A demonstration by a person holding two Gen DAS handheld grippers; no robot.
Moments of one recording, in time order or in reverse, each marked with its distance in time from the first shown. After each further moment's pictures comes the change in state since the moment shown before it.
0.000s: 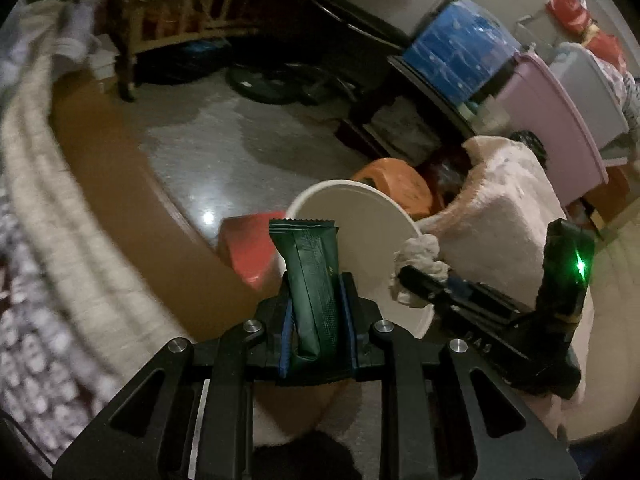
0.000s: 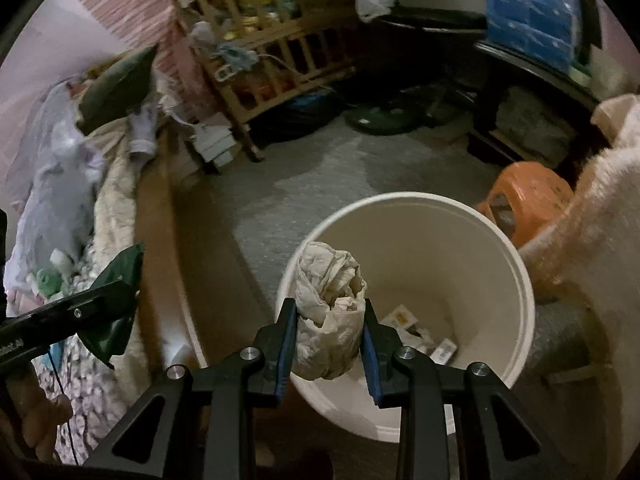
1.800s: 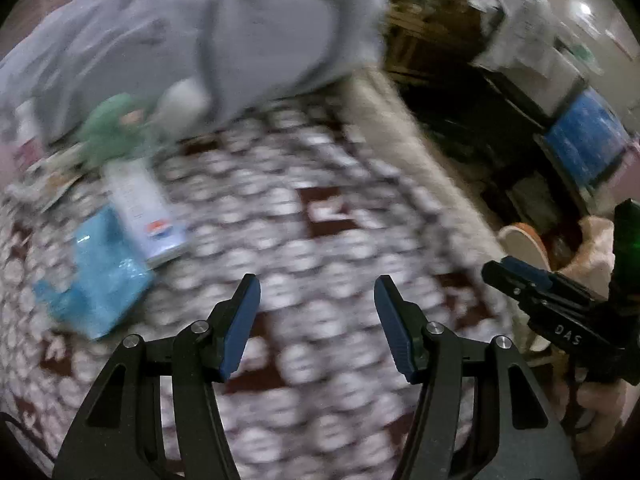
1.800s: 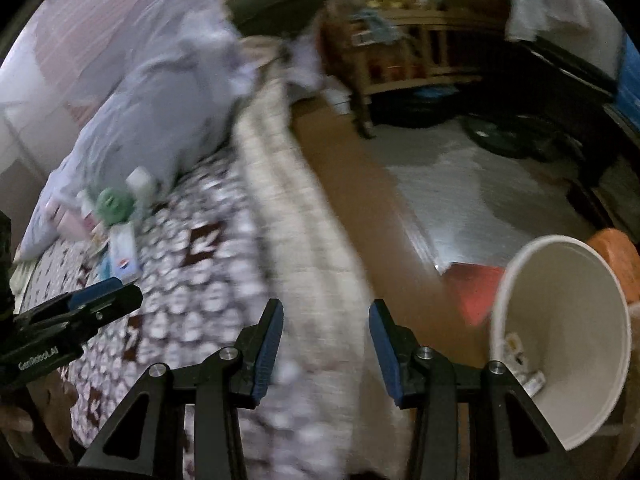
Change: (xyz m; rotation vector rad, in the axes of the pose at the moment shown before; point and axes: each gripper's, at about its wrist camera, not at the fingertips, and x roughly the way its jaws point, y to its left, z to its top) left arm -0.169 0.199 -0.109 -0.304 -0.176 0.430; right arm 0.037 0.227 -0.029 -0.341 0.081 0.200
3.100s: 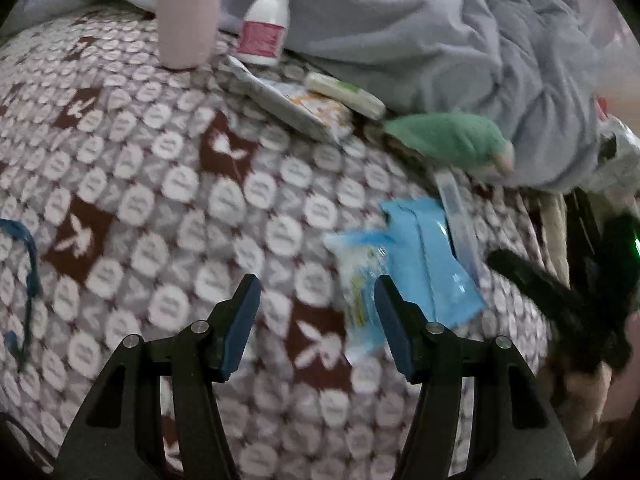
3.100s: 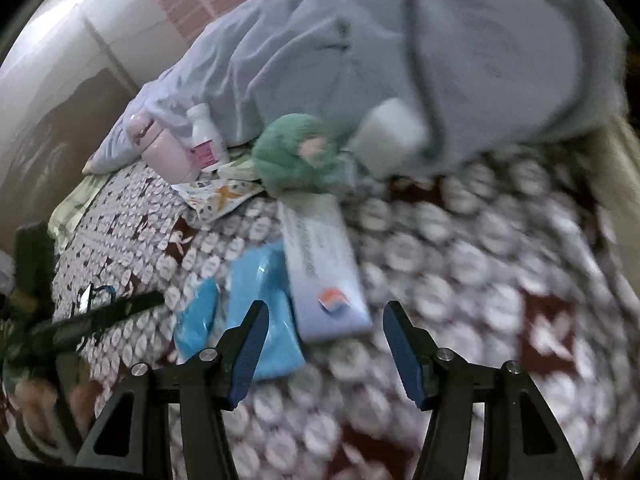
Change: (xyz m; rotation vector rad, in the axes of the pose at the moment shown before) left arm -0.046 0.247 -0.032 -0.428 0.036 0.066; right arm 0.135 0.243 0.051 -0.282 0.146 0.307
